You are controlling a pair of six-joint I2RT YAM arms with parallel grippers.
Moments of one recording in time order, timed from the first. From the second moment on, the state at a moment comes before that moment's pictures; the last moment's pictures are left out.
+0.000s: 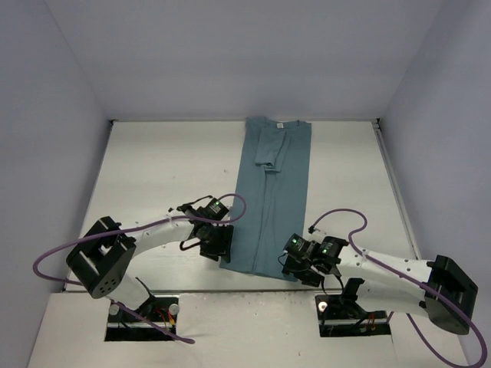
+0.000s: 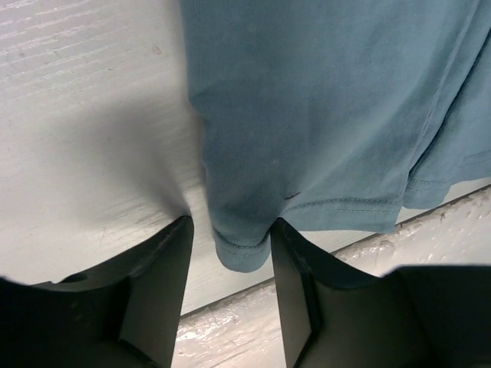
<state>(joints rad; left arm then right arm) -0.76 1.50 0.81 -0.57 0.24 -0.63 1.00 1.05 0.45 -0.74 0.14 1.39</state>
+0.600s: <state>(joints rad) -0.75 1.45 0.75 -0.57 0.31 -0.61 1.01 1.08 0.46 -0.77 0.15 1.39</state>
